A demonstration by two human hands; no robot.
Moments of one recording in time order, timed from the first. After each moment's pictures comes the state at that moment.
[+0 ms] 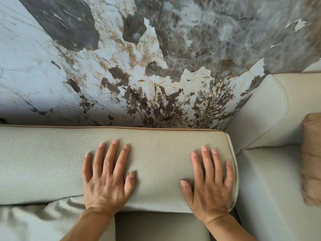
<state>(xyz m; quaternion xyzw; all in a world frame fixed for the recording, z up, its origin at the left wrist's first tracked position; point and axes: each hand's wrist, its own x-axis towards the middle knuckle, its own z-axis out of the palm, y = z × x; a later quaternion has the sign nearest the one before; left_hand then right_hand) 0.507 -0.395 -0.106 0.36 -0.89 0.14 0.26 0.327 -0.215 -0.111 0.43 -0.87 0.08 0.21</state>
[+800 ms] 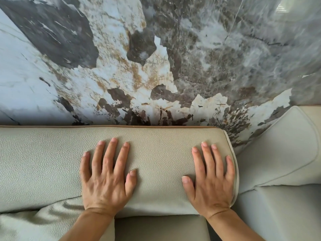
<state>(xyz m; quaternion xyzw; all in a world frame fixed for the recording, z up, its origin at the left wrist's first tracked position) 0.426 -0.477 -0.113 0.41 -0.86 0.14 0.28 0.228 -0.322 -0.111 0.47 -0.85 0.09 0.23</state>
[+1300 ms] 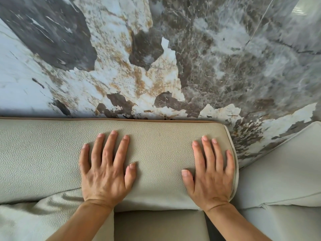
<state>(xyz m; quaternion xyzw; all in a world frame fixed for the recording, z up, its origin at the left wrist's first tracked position) 0.393 -0.517 -0.114 0.43 -0.84 0.15 0.29 0.188 -0.374 -0.115 0.48 -0.83 0.10 0.24</state>
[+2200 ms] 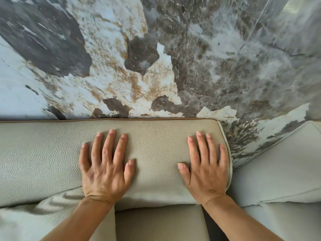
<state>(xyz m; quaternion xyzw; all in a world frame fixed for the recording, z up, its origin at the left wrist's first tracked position) 0.383 -0.534 -0.120 0.43 -0.85 0.15 0.28 0.179 -0.391 -0.105 0.50 -0.84 0.07 0.18</state>
